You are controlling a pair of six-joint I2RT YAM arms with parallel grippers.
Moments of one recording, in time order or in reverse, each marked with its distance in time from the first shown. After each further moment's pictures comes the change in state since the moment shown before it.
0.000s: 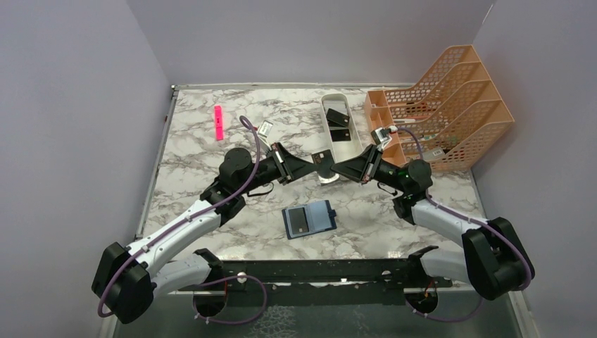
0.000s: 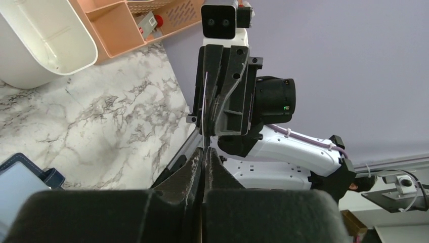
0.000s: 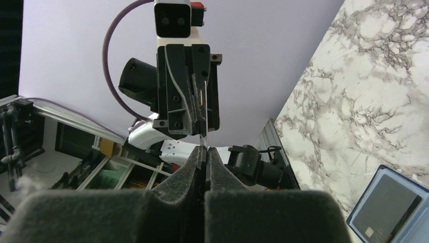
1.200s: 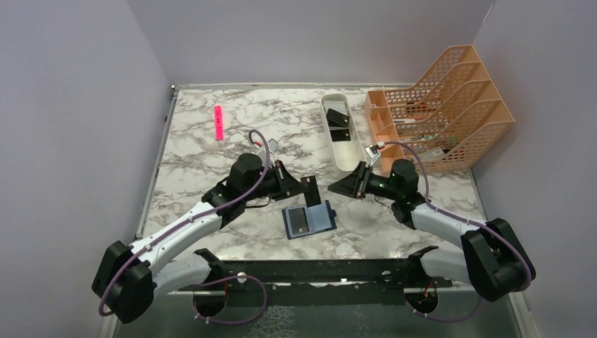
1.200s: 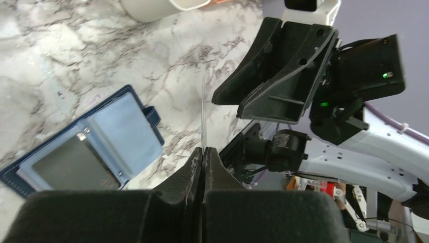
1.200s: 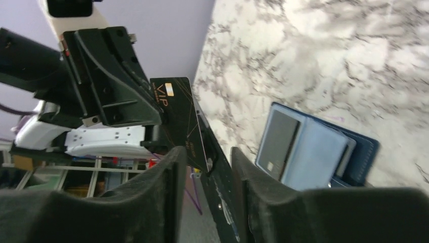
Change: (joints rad) left arm 0.000 0.015 -0.035 -0.316 -0.048 0.200; right arm 0.013 0.001 -0.062 -0.393 0.011 -0.371
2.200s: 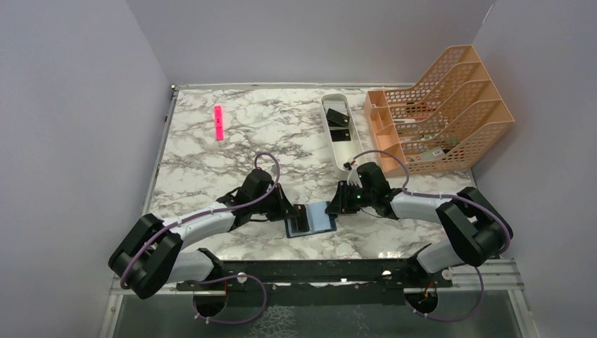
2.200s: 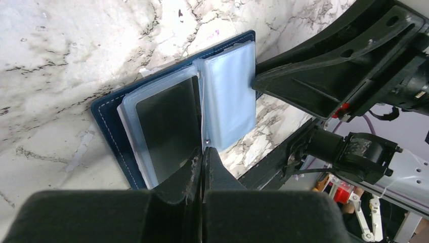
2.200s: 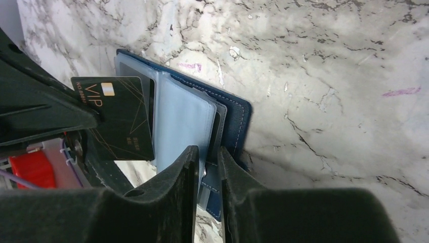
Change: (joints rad) left arm 0.008 0.191 -0.190 0.018 -0.010 -0.011; right arm 0.170 0.252 0.134 -0.514 0.312 -0.460
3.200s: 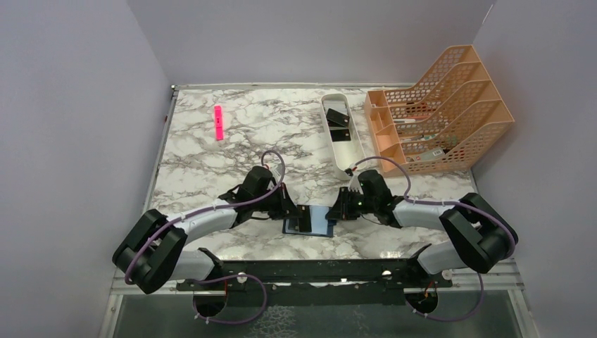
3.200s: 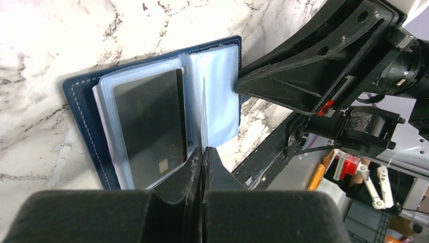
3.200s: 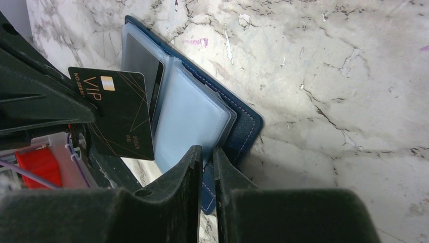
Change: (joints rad) left arm 0.015 0.036 0.010 0.043 0.109 0.067; right arm 0.046 -0.049 -0.087 0.069 0.035 0.057
